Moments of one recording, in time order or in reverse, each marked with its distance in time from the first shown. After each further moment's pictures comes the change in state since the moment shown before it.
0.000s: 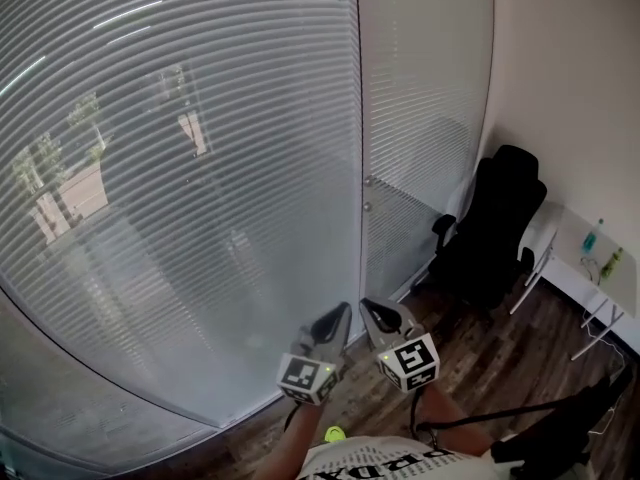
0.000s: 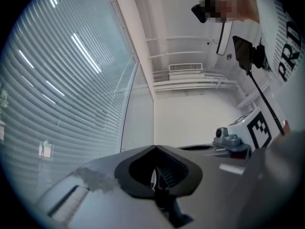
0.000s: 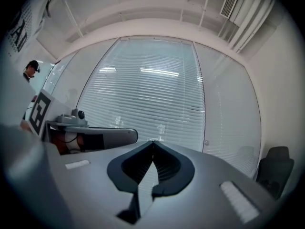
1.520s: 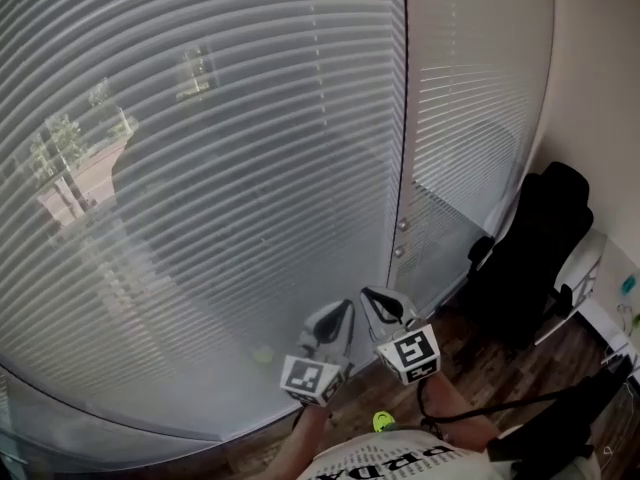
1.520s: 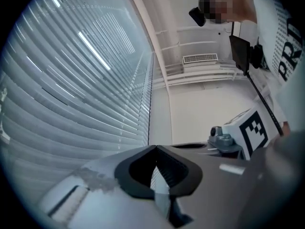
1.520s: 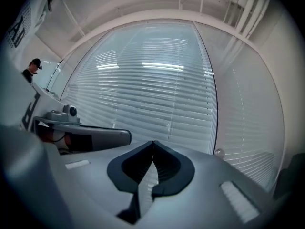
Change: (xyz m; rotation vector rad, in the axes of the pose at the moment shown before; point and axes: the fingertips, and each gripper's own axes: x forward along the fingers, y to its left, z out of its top) left arm 0.163 0.167 -0.069 0.012 -0.025 0.134; right arm 0.215 -0.135 -0.059 -0.056 0.002 0.112
